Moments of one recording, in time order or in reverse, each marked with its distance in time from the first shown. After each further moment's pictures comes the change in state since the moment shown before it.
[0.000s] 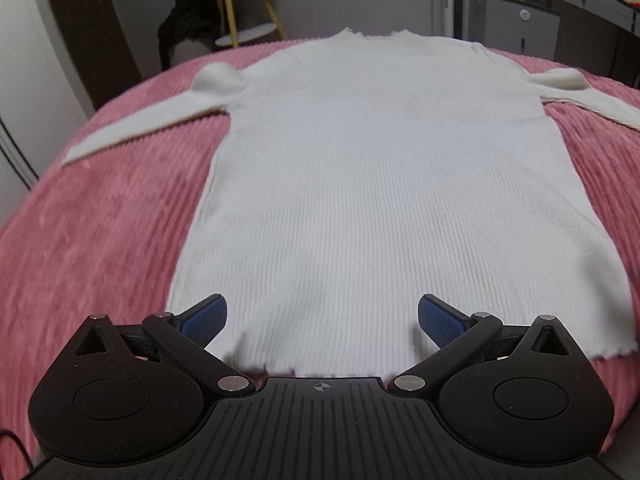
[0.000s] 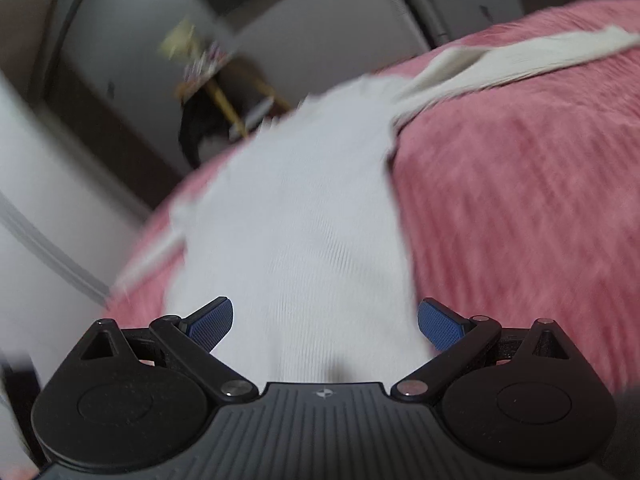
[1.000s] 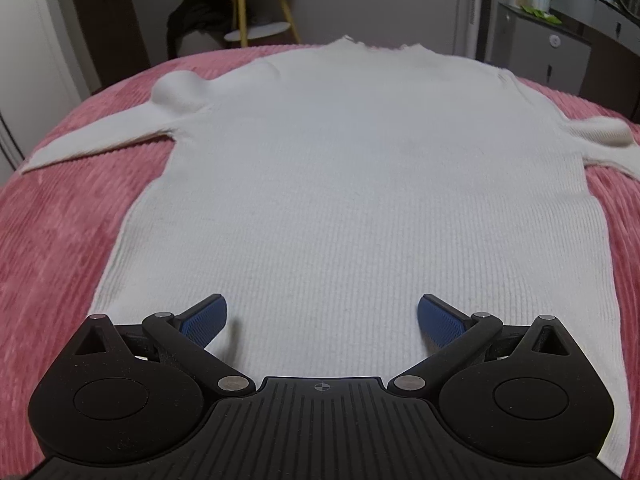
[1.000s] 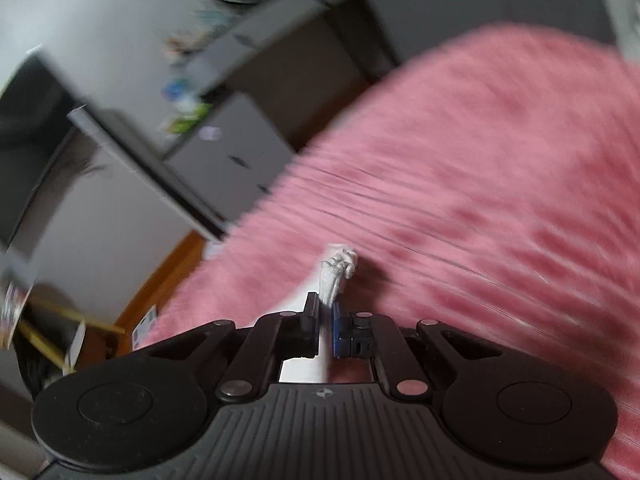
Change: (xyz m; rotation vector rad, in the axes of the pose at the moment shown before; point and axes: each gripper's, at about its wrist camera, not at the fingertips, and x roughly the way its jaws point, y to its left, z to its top) left arm 0.080 -0.038 0.070 -0.121 -0.008 -0.008; right arm 0.014 -0.254 0.250 0.311 -0.428 -0.481
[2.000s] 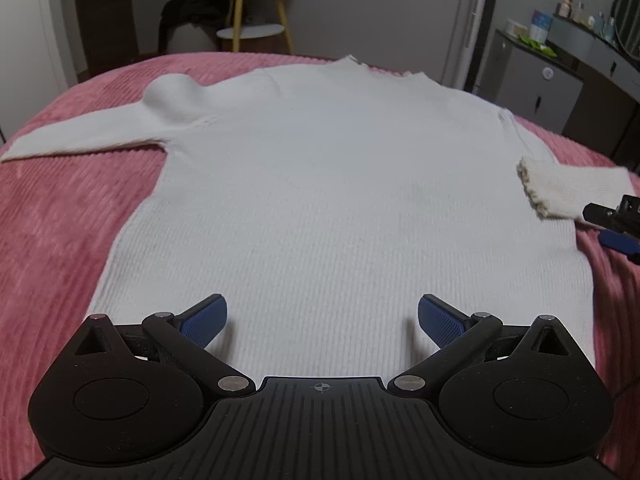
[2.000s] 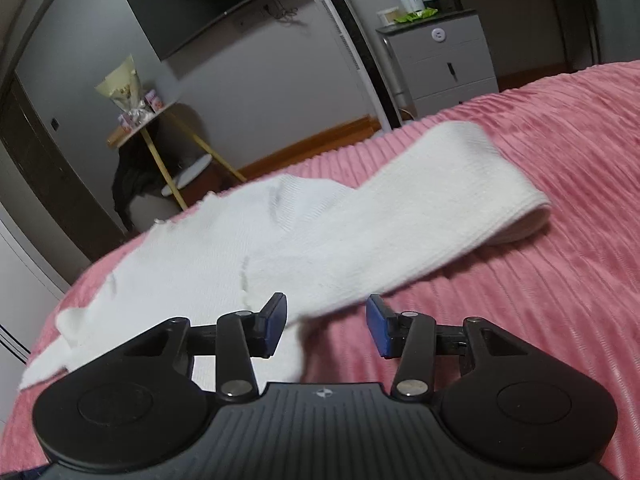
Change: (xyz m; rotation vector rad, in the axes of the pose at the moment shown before) left arm 0.008 0.016 0.024 -0.058 -0.006 -0.092; right arm -0.026 0.165 -0.215 -0.408 0.226 0.313
